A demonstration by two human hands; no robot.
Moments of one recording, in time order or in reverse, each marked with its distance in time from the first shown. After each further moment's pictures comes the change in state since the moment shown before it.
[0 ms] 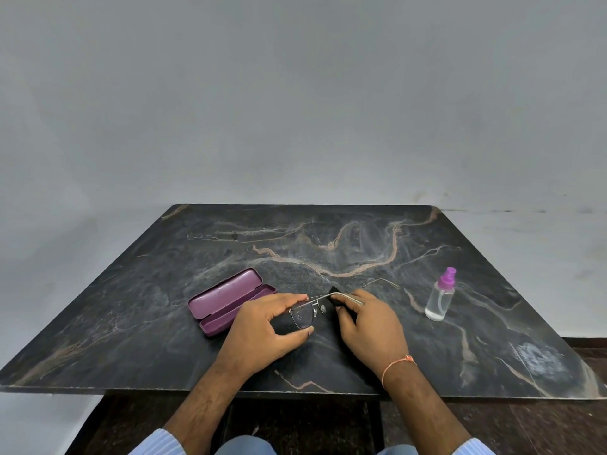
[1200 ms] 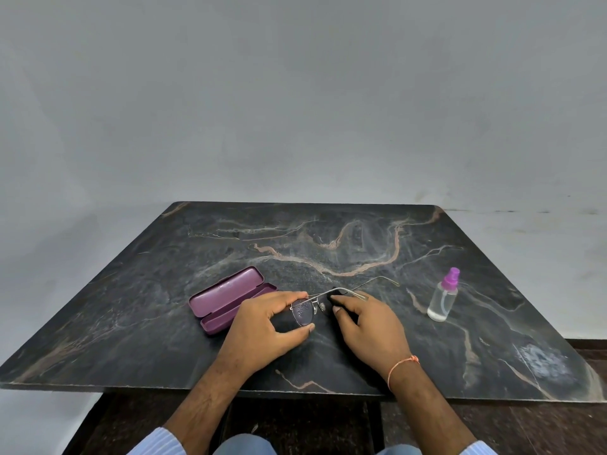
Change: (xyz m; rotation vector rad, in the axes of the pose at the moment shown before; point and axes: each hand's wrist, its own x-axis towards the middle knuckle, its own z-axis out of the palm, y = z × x) left_hand 0.000 -0.001 0.000 -0.005 0.026 -0.015; right_hand 0.002 0.001 0.000 0.010 -0.073 0.012
